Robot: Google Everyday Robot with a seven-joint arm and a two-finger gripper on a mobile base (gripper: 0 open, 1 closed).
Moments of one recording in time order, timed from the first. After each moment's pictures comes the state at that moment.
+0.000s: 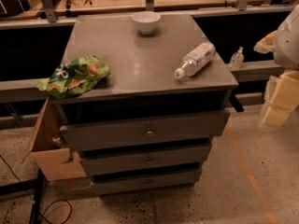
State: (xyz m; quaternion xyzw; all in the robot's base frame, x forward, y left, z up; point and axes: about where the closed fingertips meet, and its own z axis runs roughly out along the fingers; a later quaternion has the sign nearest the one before) arm 0.438 -0.217 0.976 -0.60 0.78 -0.03 0.16
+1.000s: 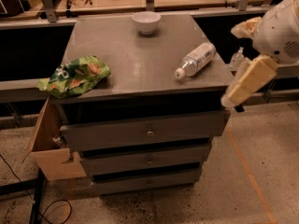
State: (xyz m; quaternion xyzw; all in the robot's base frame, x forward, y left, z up) arm 0.489 -0.165 0.988 -0.59 0.74 0.06 0.32
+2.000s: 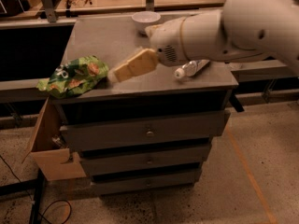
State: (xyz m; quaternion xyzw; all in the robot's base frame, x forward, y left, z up) arm 0.557 0.045 0.987 -0.47 0.68 0.28 0.48
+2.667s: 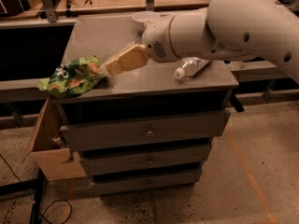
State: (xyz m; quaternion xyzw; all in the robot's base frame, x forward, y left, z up) arm 0.576 0.053 0.992 -0.45 0.70 0.24 0.51
